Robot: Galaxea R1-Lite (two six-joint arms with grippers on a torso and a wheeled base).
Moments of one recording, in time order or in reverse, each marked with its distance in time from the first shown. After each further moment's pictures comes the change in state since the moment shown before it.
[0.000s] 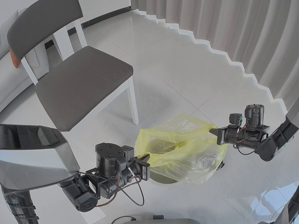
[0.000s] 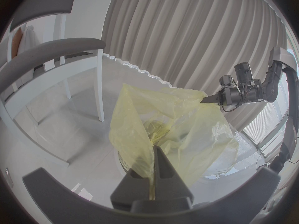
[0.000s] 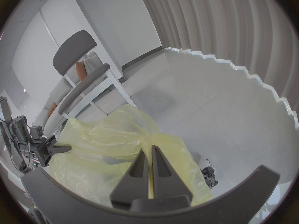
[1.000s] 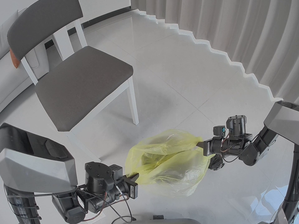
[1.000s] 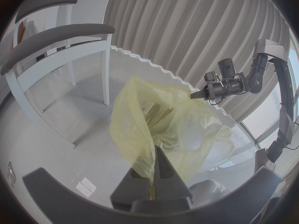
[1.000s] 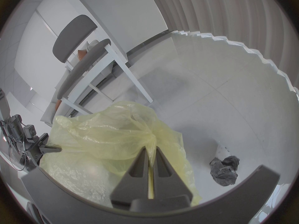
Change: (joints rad) left arm 0.004 0.038 0.263 -0.189 -0.012 -0.020; right arm 0.050 0.217 -0.098 0.000 0.065 0.002
